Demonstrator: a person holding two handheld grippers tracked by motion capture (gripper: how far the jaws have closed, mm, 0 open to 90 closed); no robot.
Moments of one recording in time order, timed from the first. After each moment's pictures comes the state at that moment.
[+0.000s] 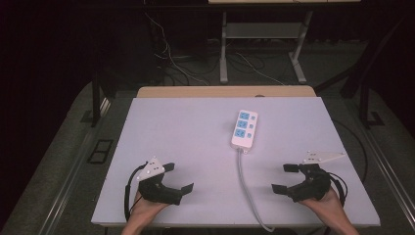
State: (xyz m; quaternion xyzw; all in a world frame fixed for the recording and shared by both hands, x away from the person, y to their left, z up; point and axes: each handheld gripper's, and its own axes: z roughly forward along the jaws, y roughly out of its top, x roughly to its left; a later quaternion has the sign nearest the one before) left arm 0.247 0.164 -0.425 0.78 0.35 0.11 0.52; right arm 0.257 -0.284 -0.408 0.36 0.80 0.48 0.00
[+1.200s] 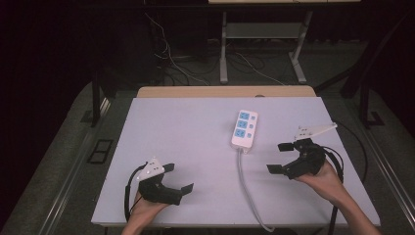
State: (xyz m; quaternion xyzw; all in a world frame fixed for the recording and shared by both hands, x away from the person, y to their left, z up) left arm 0.247 0.164 -0.426 0.77 0.35 0.10 0.52; right arm 0.303 -0.268 -0.361 0.32 0.83 0.45 0.01
